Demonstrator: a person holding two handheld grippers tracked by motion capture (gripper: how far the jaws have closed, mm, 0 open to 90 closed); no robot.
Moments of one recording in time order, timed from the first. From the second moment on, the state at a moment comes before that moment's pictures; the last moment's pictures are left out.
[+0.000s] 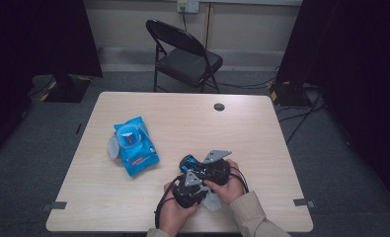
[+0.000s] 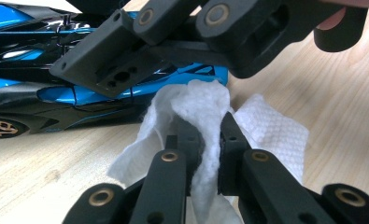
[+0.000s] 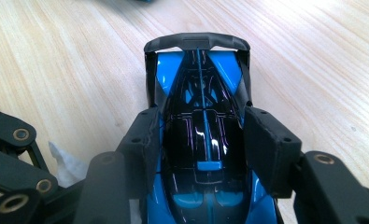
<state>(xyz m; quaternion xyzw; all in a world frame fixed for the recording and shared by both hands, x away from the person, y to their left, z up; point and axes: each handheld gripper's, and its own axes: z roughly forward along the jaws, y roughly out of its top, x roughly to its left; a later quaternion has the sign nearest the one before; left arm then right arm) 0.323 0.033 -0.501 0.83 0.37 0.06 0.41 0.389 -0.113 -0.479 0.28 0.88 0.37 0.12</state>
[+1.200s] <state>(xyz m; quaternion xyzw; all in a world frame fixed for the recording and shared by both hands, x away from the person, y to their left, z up) 0.311 0.063 -0.481 0.84 0.34 0.04 0.42 0.389 -0.116 -0.481 0.28 0.87 0.38 0.12</state>
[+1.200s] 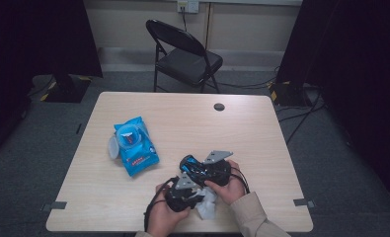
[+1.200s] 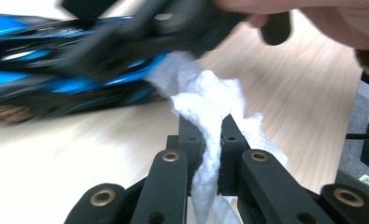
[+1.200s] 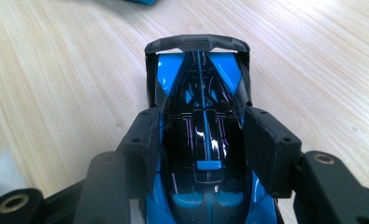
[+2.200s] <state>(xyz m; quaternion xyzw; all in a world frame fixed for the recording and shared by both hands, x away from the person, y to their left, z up) 0.369 0.109 -0.499 0.80 0.44 0.11 0.39 0.390 -0.115 -0.481 0.28 0.87 0.38 0.12</state>
